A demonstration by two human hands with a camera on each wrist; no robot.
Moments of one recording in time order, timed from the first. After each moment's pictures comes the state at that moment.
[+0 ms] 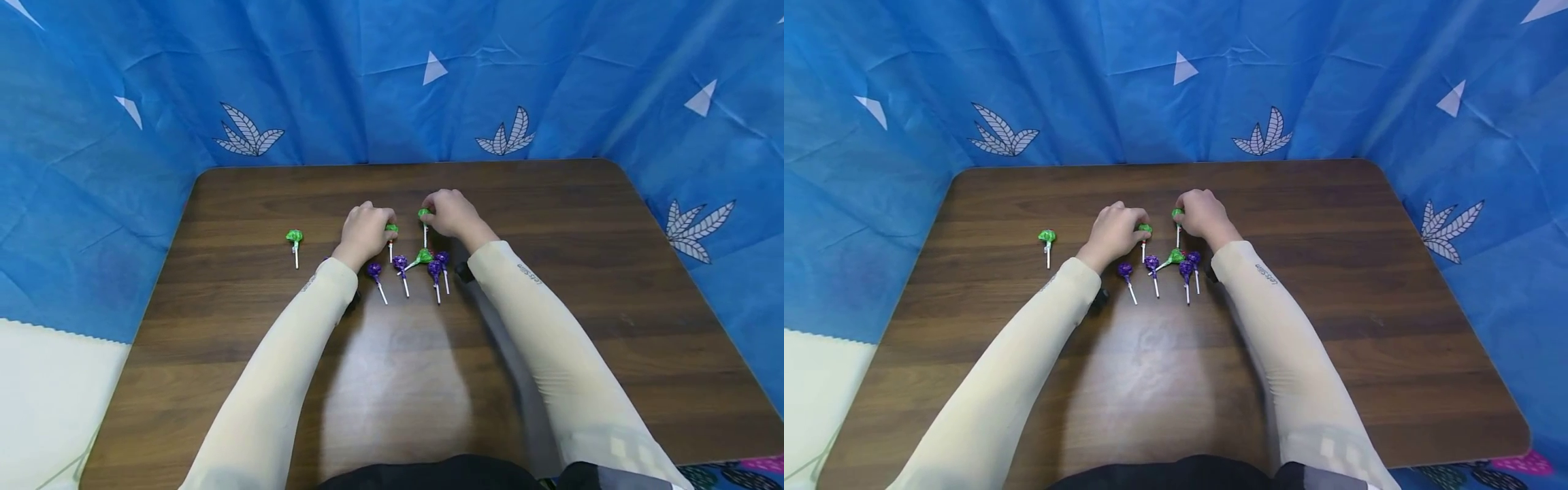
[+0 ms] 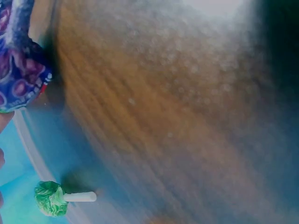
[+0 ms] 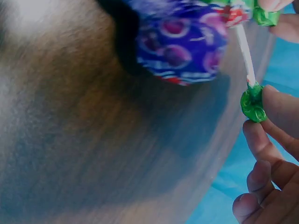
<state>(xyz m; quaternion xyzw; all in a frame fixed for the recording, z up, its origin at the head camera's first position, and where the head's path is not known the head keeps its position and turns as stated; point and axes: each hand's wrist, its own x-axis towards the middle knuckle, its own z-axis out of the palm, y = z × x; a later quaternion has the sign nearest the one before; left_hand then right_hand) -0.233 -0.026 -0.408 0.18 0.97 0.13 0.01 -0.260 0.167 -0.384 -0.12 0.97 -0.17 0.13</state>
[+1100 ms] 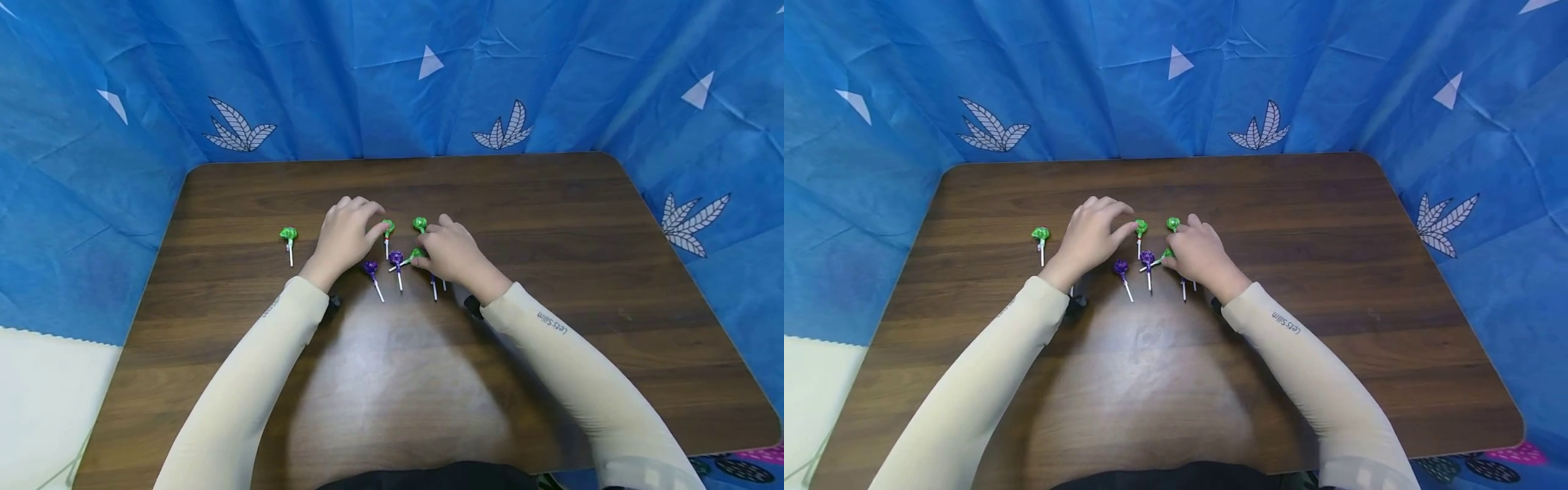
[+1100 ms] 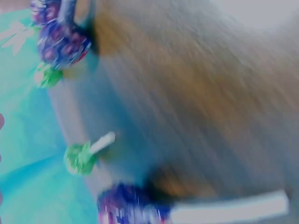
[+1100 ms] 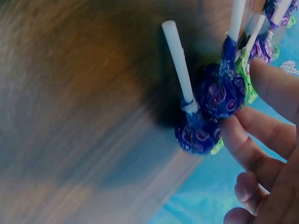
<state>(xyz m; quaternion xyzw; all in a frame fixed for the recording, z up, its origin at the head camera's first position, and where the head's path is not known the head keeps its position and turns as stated) -0.205 -0.053 -0.393 0.21 0.95 0.22 -0.09 -0.183 0.160 -0.389 -0.25 0.97 -0.02 0.04</state>
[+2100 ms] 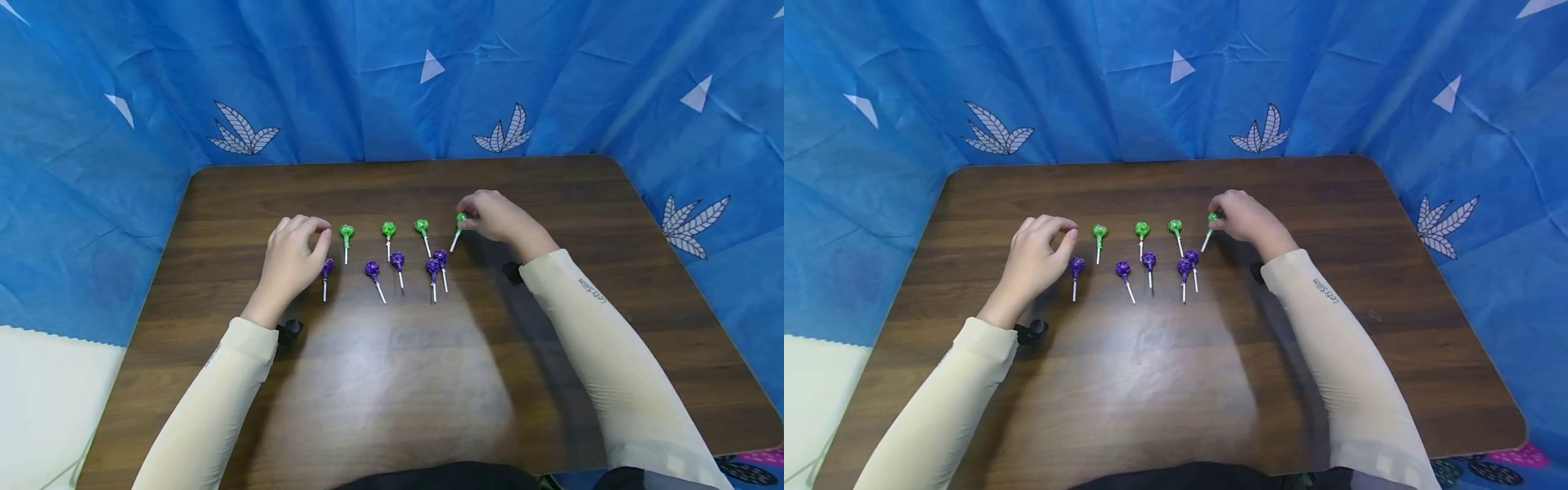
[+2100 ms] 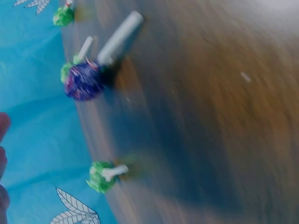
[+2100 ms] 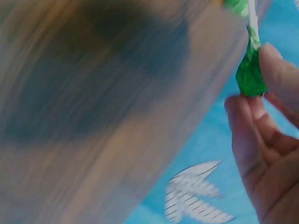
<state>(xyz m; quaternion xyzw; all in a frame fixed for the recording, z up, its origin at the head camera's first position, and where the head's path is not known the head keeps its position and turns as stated) -0.159 -0.123 -0.385 0.12 0.94 0.29 -0.15 -0.233 0.231 -0.359 -0.17 0.96 -0.17 0.13</state>
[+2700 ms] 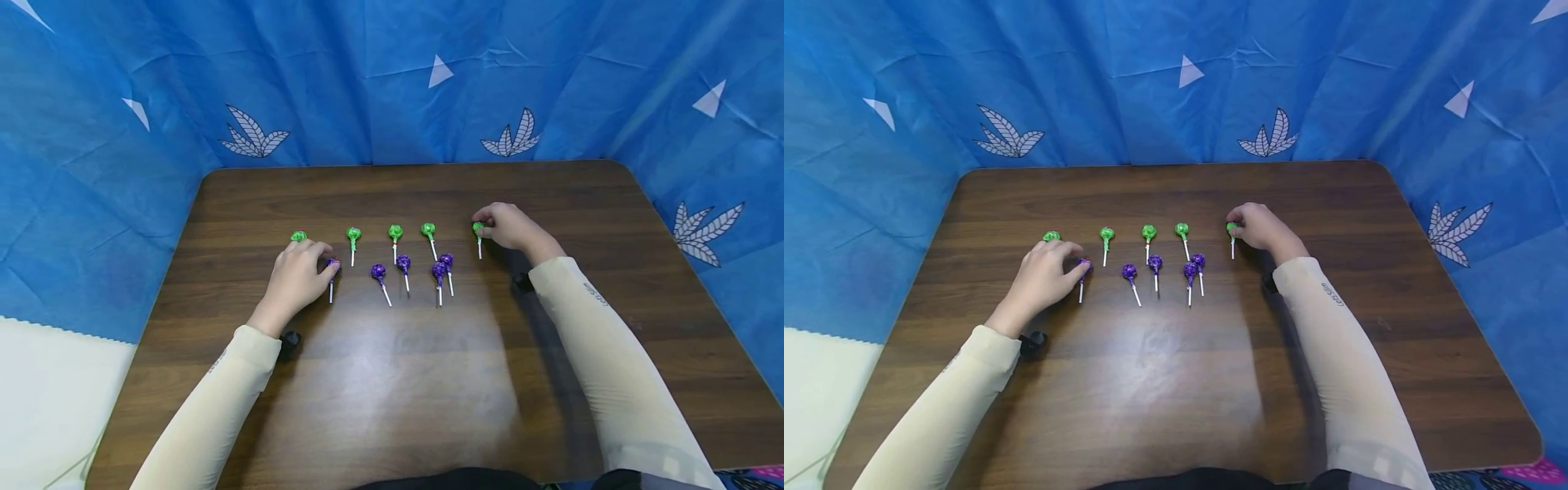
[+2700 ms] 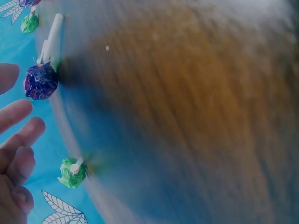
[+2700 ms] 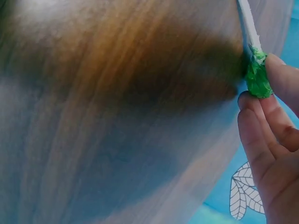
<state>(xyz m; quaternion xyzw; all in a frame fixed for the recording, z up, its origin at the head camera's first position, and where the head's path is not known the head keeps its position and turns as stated) -0.148 -0.135 -0.408 0.11 0.97 0.20 -0.03 -0.248 0.259 -0.398 -0.11 0.95 -0.23 0.17</state>
